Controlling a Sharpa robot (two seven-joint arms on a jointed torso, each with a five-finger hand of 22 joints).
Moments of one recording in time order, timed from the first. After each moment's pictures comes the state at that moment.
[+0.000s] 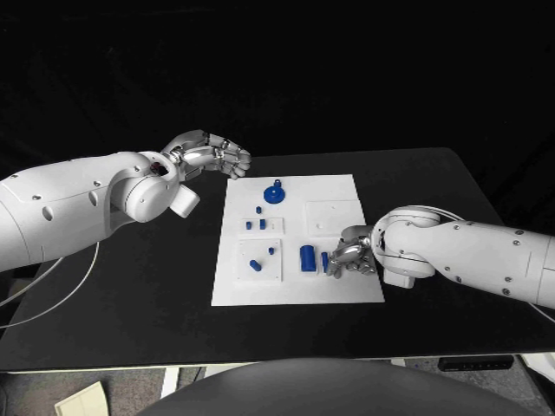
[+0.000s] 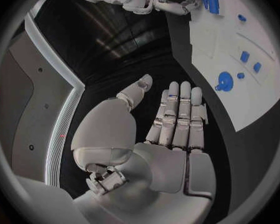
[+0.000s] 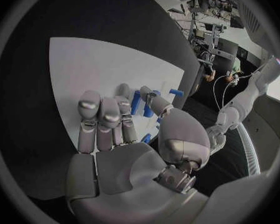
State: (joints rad) left arm 1.27 -0.77 -0.12 1.28 -0.32 -0.07 0.17; left_hand 1.07 -0.09 0.52 -0.24 0.05 0.83 0.18 0.32 0.48 1.19 0.13 0.07 0.16 0.91 0.13 0.47 0.41 0.07 0.70 0.02 0.54 1.26; right arm 1.13 -0.71 -0.20 1.43 -1.04 0.11 -0.52; right_hand 0.69 -0.05 0.72 -0.25 0.19 1.05 0.08 0.24 0.69 1.18 -0.02 1.09 1.14 1.33 -0.13 1.19 1.11 0.21 1.25 -0.08 1.12 1.18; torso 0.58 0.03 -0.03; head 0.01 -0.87
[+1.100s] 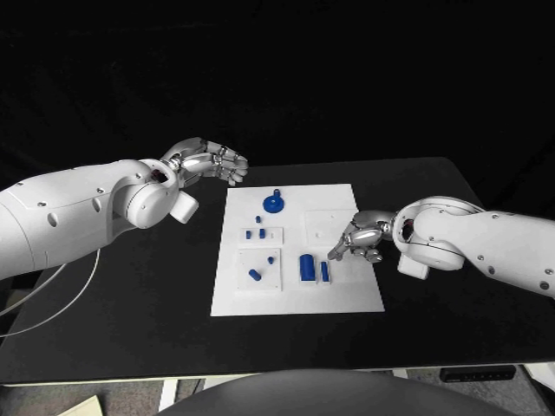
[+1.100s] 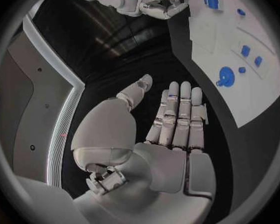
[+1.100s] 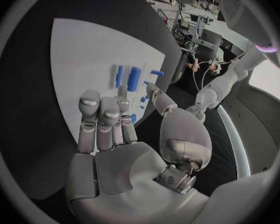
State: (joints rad) left arm 1.27 -0.75 -0.12 1.24 -0.30 -0.08 0.18; left_hand 1.07 -0.09 0.52 -0.24 0.05 0.82 0.18 0.33 0.48 1.19 0.13 0.07 0.16 0.91 0.13 0.46 0.42 0.06 0.70 0.02 0.54 1.26; right arm 1.20 -0.80 -0.16 1.43 -0.94 0.07 -0.26; right_hand 0.70 -0.13 0.57 -0.28 0.17 1.01 0.09 0.21 0.66 1.15 -0.01 1.08 1.13 1.31 -0.11 1.17 1.10 0.21 1.22 -0.08 1.09 1.17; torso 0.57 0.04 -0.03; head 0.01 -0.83
